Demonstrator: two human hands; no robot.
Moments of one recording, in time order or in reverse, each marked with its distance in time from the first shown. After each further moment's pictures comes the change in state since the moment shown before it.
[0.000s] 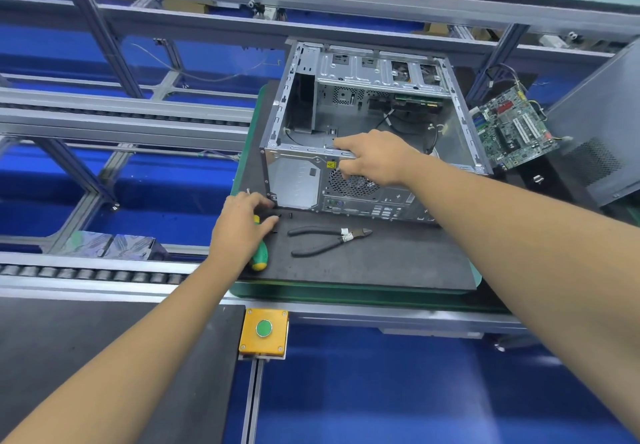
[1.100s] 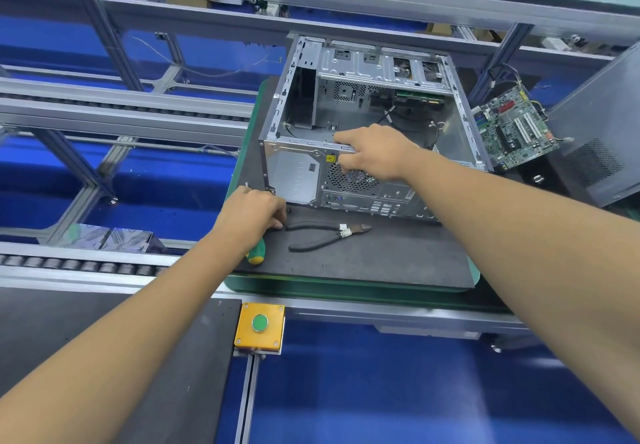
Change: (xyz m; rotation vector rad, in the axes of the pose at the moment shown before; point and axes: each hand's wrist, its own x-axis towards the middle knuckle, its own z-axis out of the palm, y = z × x) left_hand 0.017 0.031 -0.018 0.603 -0.321 0.289; right_hand -0.001 0.000 -0.001 -0.002 -0.007 -0.003
